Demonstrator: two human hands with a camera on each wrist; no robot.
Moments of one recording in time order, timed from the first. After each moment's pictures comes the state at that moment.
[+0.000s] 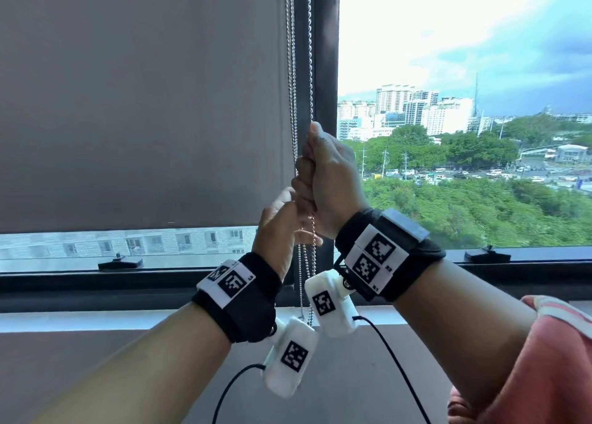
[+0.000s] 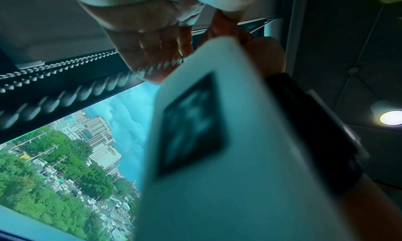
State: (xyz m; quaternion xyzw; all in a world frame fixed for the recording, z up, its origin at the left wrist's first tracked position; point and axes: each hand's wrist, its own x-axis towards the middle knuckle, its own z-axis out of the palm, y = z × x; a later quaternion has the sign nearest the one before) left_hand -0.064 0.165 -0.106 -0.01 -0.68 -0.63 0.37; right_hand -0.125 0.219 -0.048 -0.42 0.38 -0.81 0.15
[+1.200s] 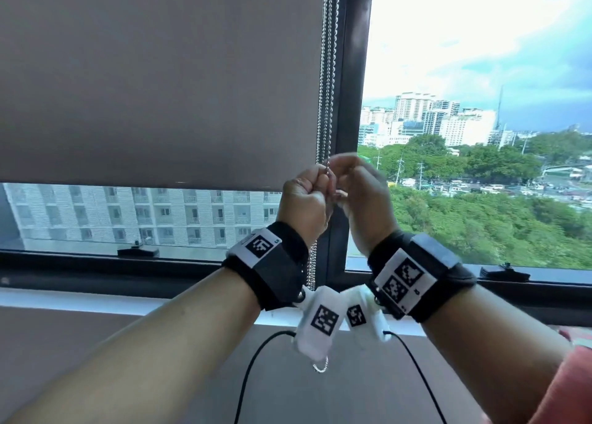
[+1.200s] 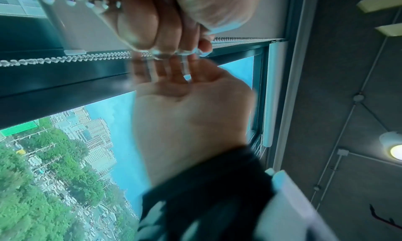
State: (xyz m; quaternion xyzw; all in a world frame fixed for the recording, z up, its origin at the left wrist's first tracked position) left_hand -0.076 0.169 -0.075 -0.01 -0.63 -0.65 0.42; right_hand -0.152 0.220 -0.076 -0.46 0.44 -0.77 0.06
